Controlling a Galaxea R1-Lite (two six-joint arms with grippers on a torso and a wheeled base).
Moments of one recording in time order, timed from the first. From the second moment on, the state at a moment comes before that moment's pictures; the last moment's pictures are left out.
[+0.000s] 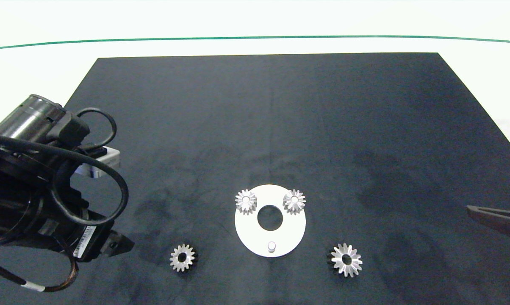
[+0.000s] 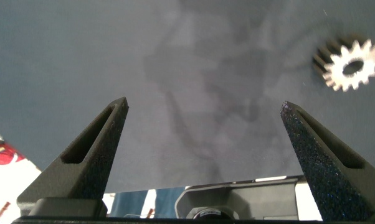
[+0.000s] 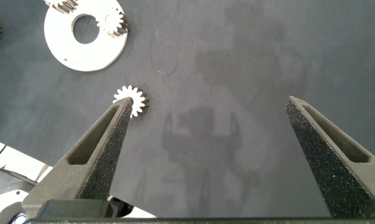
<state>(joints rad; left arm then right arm) -0.39 1.41 -1.16 0.81 0.24 -0.03 0.73 1.06 -1.13 0.57 -0.37 0.00</state>
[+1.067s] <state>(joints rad) -0.65 1.50 -1.06 0.67 0.25 -0.05 0.74 1.07 -1.13 0.57 -0.37 0.00</state>
